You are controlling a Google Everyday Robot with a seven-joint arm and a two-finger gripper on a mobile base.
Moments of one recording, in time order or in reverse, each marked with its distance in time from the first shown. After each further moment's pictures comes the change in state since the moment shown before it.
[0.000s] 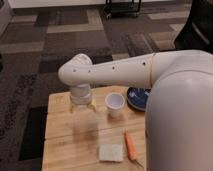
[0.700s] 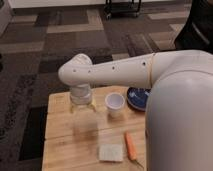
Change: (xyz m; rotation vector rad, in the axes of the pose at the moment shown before) arm 0.000 -0.001 0.003 0.000 -0.009 -0.036
